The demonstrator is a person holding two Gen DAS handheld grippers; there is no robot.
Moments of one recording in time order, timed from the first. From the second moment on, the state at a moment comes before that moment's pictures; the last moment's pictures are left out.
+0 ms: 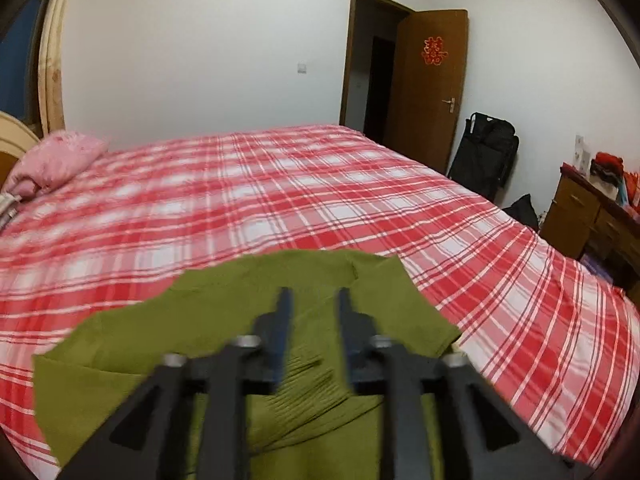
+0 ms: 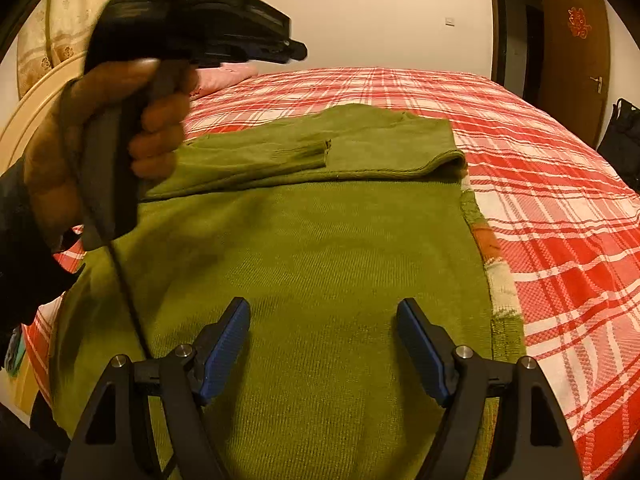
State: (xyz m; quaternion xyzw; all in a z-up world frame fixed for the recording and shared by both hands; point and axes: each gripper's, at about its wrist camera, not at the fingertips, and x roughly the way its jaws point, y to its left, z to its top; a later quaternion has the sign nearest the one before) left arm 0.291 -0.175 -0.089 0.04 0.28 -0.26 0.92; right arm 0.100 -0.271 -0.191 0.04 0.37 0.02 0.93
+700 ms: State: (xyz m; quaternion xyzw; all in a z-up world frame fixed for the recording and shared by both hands) left arm 0.269 0.016 -0.195 0.00 0.41 -0.08 0.91; right arm 0.277 -0.288 -0.149 0.12 0.43 0.06 0.89
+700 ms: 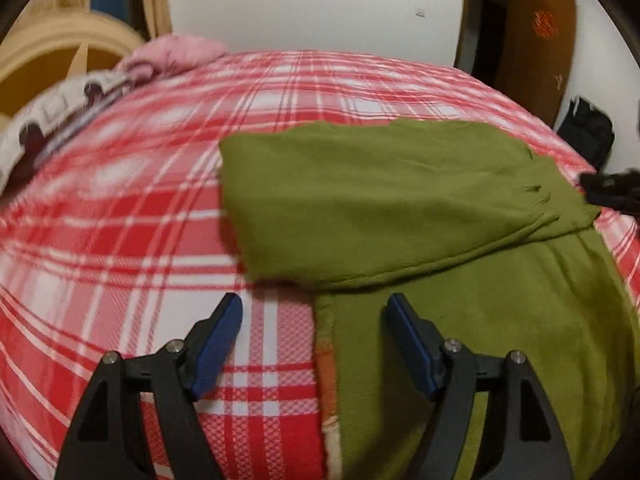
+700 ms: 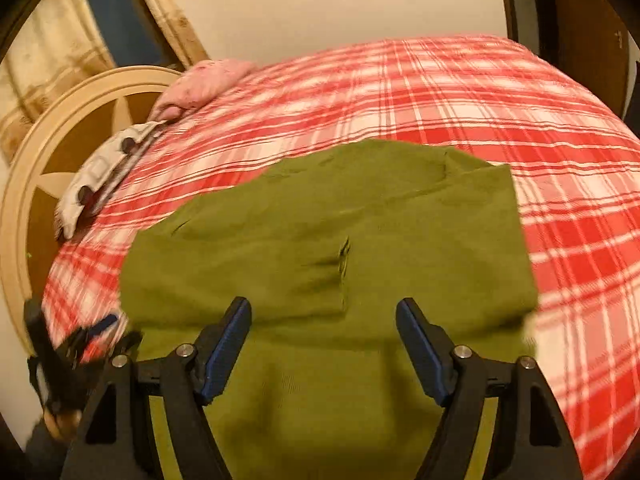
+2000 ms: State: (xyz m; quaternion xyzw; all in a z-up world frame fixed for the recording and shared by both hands) left arm 0.304 -0.015 -0.191 0.10 0.38 -0.02 0.92; right arm 0.308 -0.307 -0.131 0.07 0.38 0.00 0.92
